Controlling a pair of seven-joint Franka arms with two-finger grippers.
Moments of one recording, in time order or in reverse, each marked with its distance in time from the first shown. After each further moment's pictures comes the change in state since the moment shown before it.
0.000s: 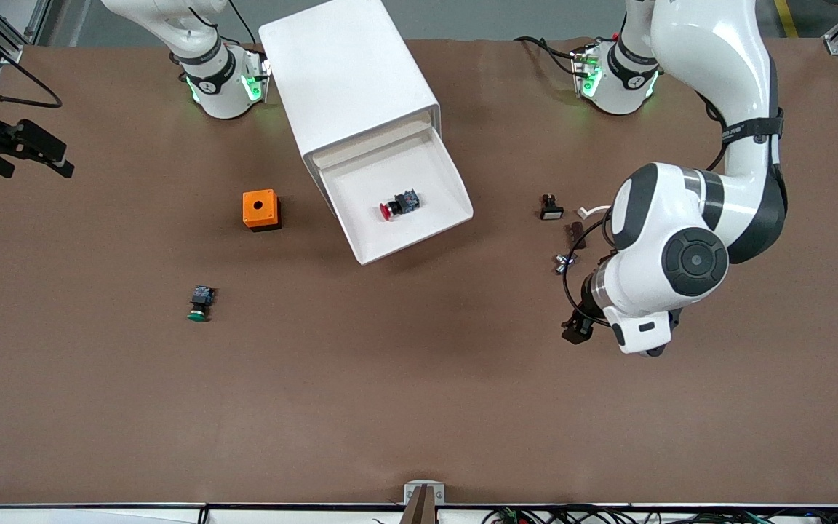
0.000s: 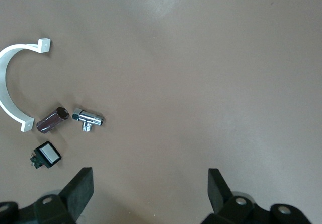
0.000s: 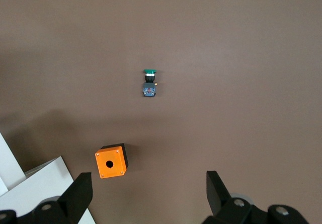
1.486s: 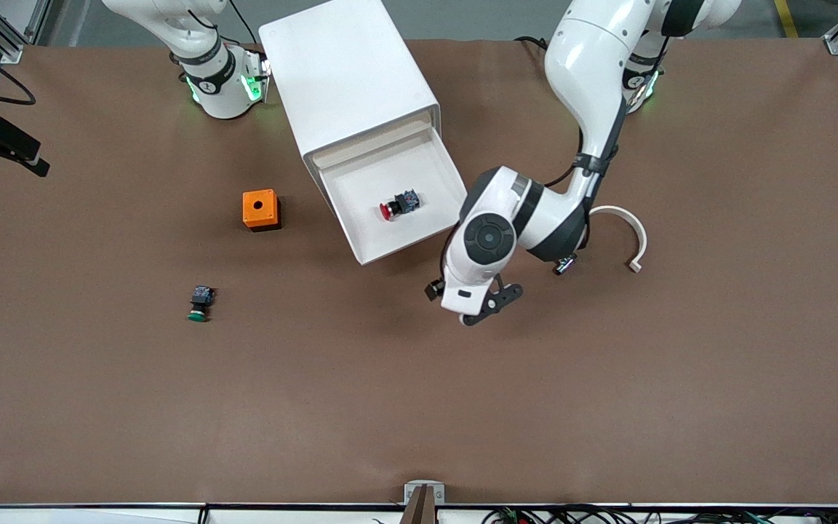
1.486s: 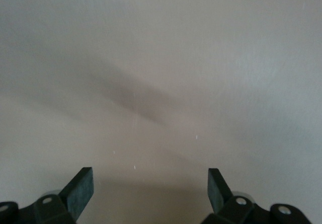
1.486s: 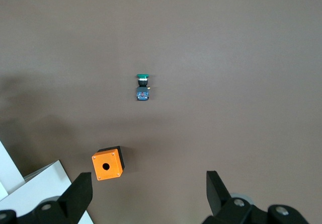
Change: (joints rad) left arm -0.183 0.152 -0.202 -0.073 0.002 0.274 0.210; right arm -0.028 0.034 0.001 0.081 -0.008 -0.051 -0.001
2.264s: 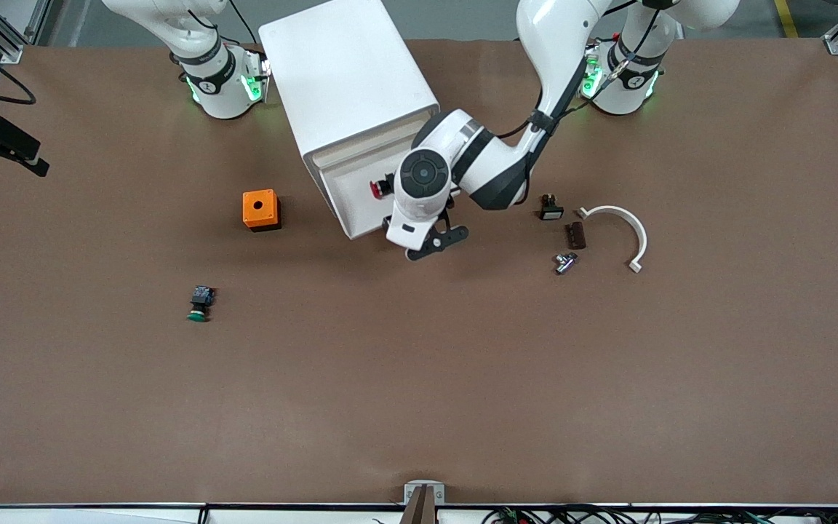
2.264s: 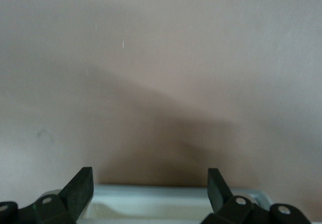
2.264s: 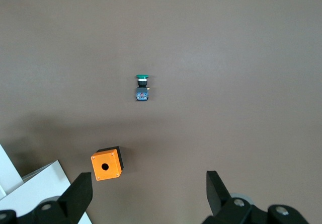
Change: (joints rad) left arm -0.100 -0.113 -0.129 -0.145 0.000 -0.016 -0.081; right arm 0.000 0.001 0.006 0.004 -0.005 -0.001 -0.002
